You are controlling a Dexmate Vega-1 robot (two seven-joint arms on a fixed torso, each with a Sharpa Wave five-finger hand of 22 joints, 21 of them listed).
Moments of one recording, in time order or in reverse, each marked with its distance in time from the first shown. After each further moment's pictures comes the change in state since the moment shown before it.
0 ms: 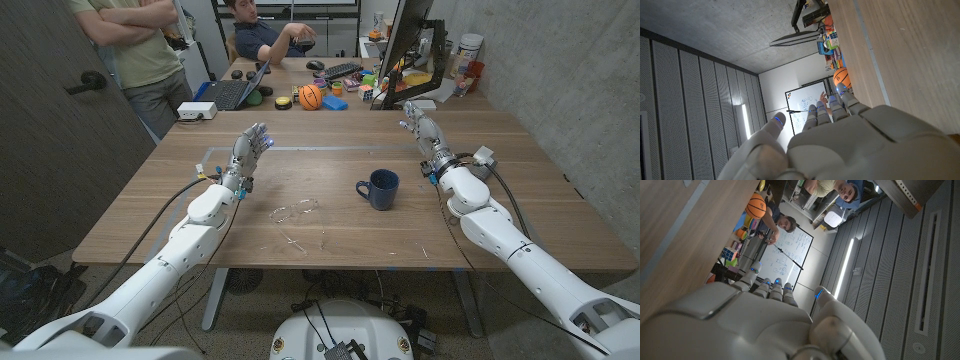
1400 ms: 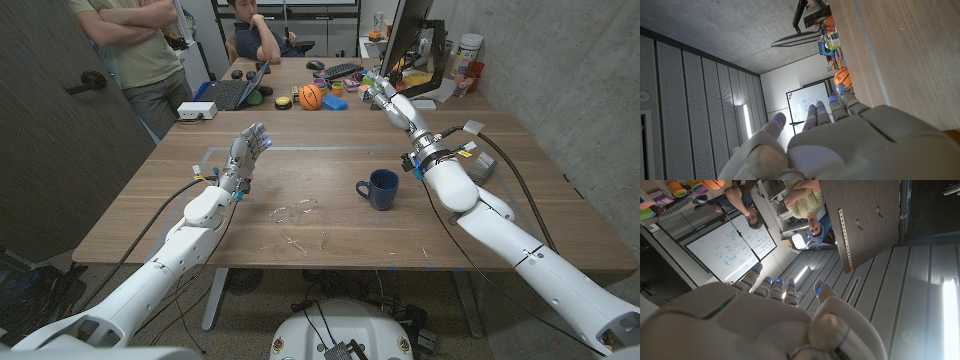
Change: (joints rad) left arm 0.011 0.009 -0.009 -0.002 -0.012 -0.014 -0.023; left_hand -0.003 0.003 -0.004 0.004 0.000 0.000 0.000 0.000 0.000 0.000 0.000 0.000 0.000 0.000 0.000 0.000 0.000 0.004 0.004 -0.019 0.005; right arm -0.073 -0.085 -0.039 -0.382 -0.555 -0.068 -0.181; right_hand 0.061 0.028 0.007 -0.040 0.008 0.061 -0.032 0.016 0.000 0.000 -0.043 0.000 0.000 0.013 -0.005 0.004 0.000 -0.011 -0.032 -0.041 0.000
